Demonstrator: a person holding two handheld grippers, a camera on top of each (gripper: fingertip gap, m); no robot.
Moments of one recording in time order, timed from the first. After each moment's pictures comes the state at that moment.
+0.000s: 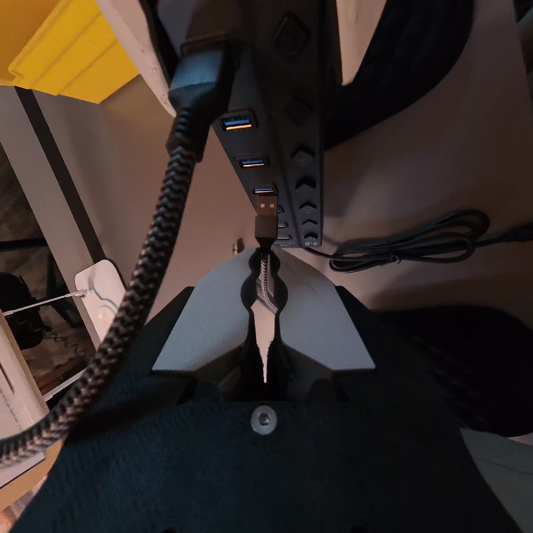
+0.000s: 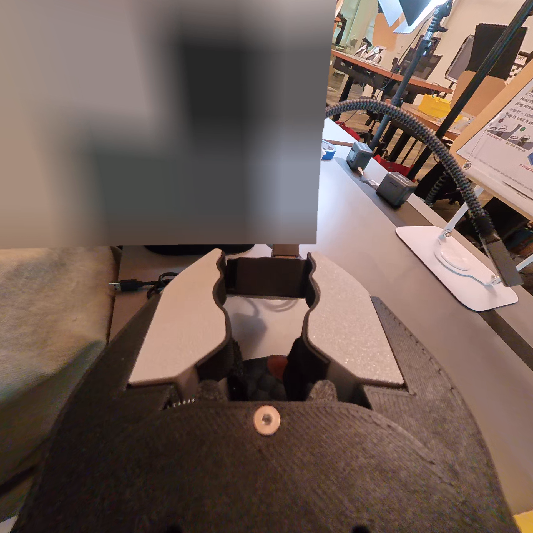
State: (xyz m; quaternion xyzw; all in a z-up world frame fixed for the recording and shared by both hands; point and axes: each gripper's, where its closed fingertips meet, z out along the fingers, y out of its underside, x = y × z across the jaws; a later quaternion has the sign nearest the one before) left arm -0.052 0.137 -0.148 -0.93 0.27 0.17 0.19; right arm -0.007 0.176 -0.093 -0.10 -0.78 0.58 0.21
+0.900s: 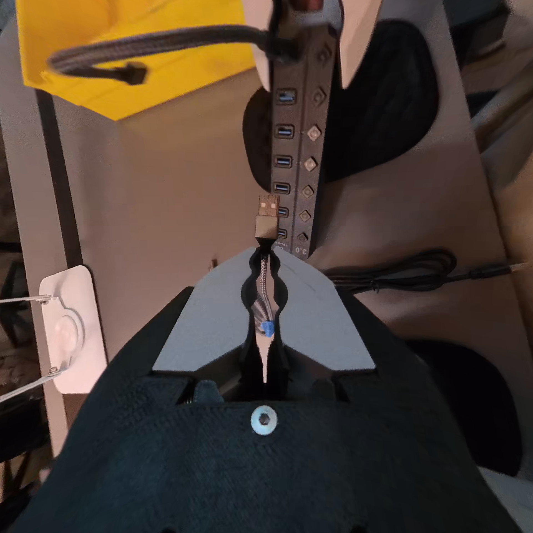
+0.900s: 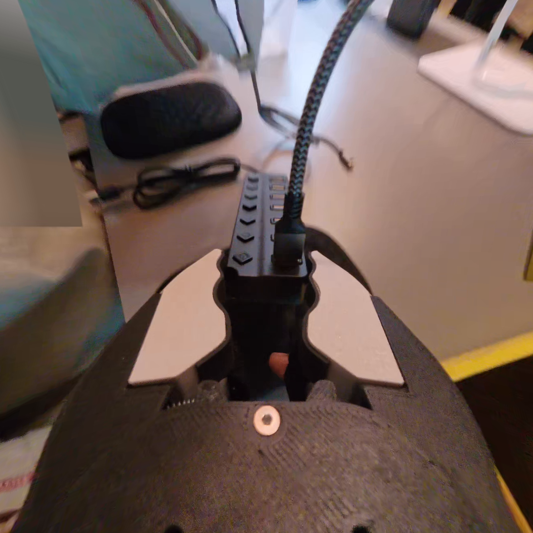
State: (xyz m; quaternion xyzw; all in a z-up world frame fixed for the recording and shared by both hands) left arm -0.044 0.138 -0.144 -0.92 0.22 0.13 0.29; right arm 0.012 0.240 -0.183 -0.24 -0.83 0.48 0.14
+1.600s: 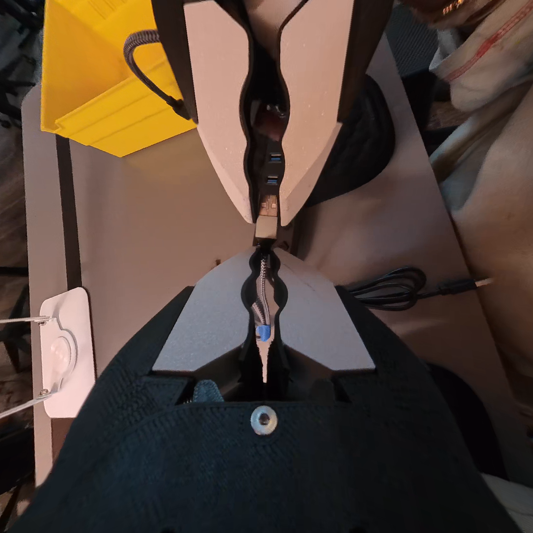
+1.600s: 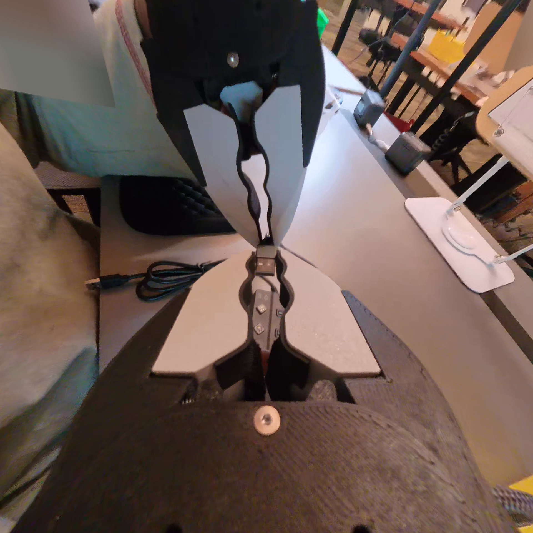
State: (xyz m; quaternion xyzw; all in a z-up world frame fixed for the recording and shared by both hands) left arm -0.013 0.138 -0.141 -0.90 0.23 0.13 0.34; right arm -0.005 0.142 -0.125 -0.12 -0.83 0.49 0.23
